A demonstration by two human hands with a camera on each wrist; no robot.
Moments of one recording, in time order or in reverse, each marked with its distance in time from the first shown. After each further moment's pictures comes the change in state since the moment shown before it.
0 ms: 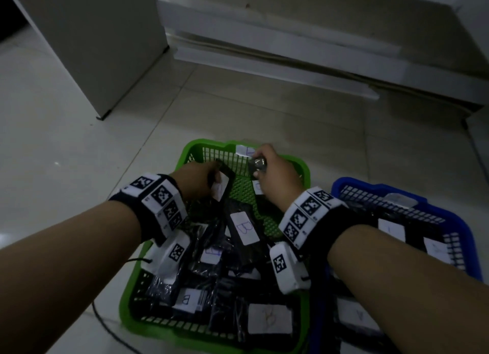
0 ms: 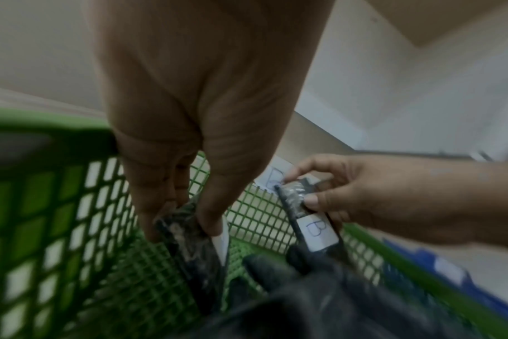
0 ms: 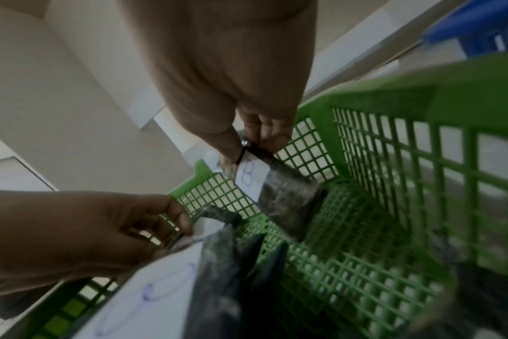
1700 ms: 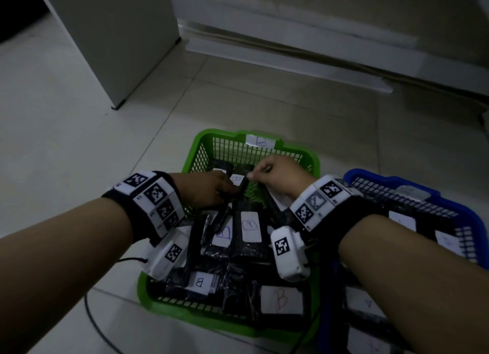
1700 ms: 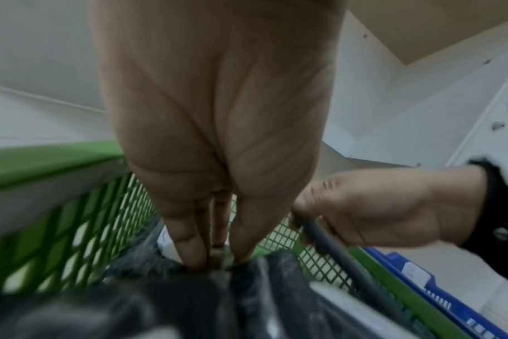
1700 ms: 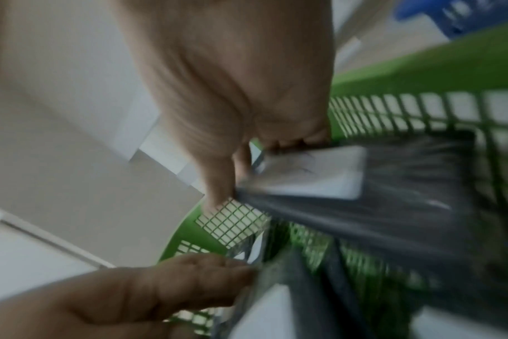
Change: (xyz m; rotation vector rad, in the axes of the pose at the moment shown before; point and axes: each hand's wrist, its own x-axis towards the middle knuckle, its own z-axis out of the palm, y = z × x) left_hand -0.034 -0.003 0.007 0.140 -0.237 0.287; right_hand -0.007 -0.010 0.001 0.087 -0.273 0.052
